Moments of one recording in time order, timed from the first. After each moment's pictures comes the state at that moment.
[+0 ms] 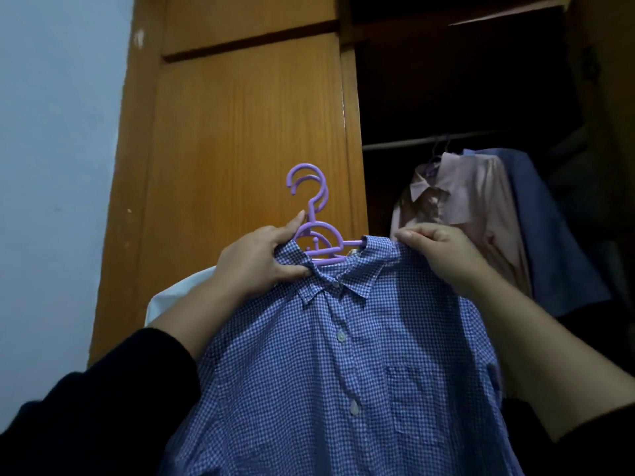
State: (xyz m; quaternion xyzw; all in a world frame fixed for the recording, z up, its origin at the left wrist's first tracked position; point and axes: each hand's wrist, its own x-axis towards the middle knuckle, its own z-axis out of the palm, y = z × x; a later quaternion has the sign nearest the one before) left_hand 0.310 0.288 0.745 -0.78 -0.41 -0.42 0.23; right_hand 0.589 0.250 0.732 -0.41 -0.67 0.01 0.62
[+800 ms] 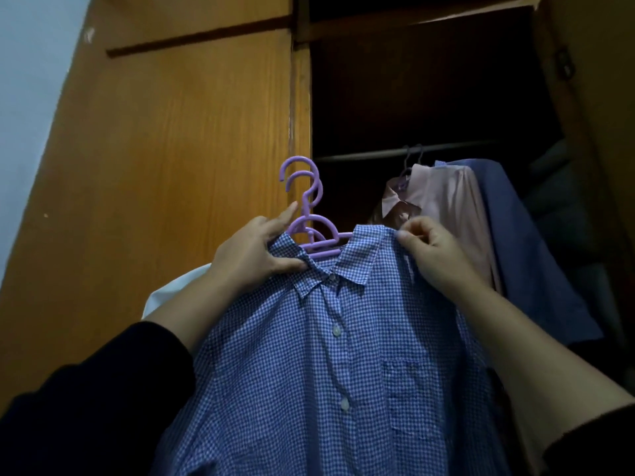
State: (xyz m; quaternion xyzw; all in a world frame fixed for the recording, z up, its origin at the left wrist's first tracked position) left_hand 0.434 0.363 0.774 -0.76 -0.37 -0.49 0.20; right_hand 0.705 0.324 0.757 -0.36 -0.67 -0.07 0.65
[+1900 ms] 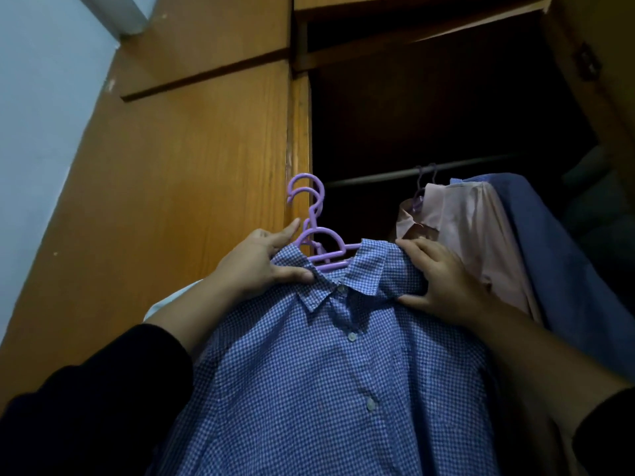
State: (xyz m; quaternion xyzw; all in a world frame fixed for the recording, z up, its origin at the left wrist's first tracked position) left_hand 0.449 0.393 0.819 -0.77 -0.40 -0.46 0.17; right_hand 0.767 0.423 0.784 -0.32 -0.70 -0.46 0.44
